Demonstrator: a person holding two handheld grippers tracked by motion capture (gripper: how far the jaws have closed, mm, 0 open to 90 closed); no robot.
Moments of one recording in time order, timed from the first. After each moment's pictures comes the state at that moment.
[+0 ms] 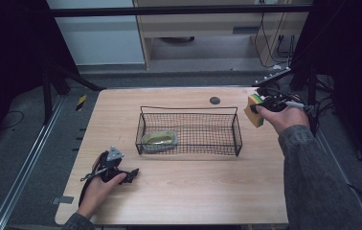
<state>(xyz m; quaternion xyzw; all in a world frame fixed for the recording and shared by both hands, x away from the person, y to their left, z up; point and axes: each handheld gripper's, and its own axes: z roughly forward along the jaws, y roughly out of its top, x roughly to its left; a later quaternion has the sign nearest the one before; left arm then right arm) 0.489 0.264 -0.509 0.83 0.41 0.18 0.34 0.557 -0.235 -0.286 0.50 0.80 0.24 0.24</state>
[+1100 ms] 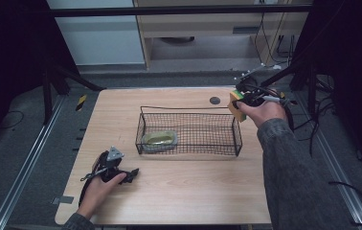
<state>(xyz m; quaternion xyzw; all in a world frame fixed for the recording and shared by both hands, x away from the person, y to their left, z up) 0.489 0.264 -0.509 0.83 0.41 0.18 0.34 0.583 -0.189 -0.292 0.47 0.82 0.24 0.24</state>
